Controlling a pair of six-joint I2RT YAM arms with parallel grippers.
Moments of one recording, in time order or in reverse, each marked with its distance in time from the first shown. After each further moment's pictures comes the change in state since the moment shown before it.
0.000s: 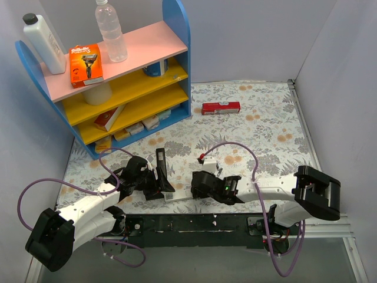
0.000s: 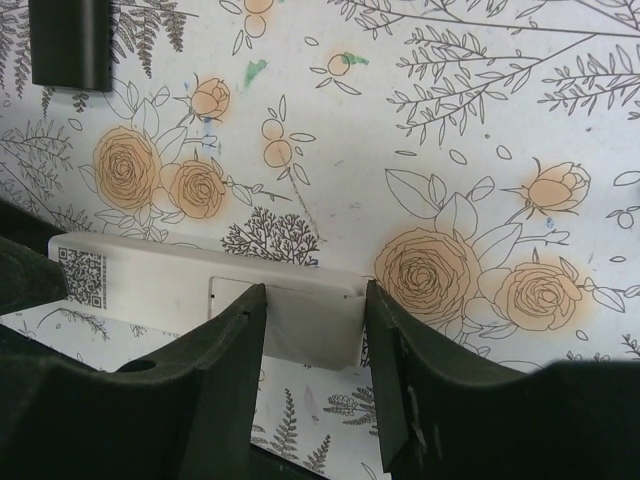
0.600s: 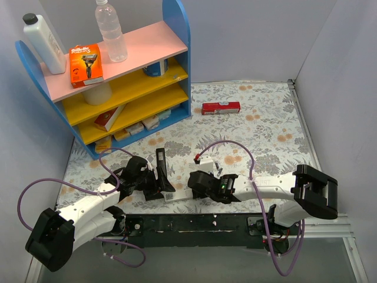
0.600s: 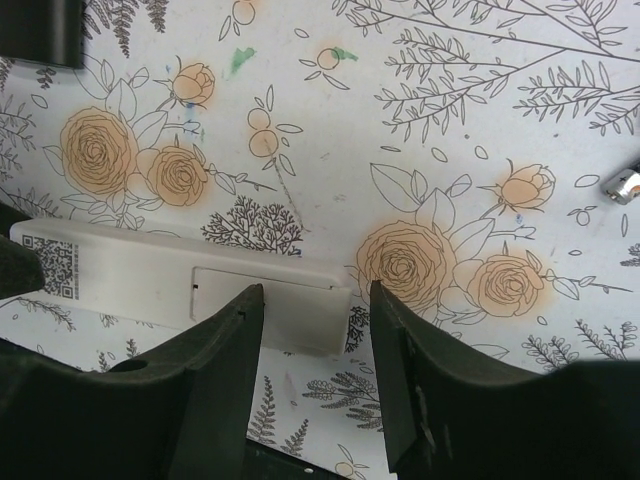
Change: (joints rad) left arm 0.000 0.000 0.000 0.000 -0.001 0.000; right arm 0.024 0.007 0.060 -0.092 0.050 -0.063
